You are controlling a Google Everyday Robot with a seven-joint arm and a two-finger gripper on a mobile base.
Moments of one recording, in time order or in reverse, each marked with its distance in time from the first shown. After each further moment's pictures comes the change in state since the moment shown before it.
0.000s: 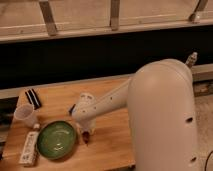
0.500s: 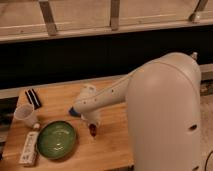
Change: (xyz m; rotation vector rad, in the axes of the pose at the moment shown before) arm -0.023 -0.048 -0.019 0.105 0.003 0.019
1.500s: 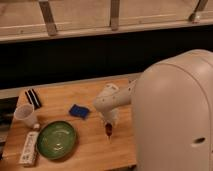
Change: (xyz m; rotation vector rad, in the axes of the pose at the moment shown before) arm 0.001 -0.093 0.001 0.036 0.006 0.192
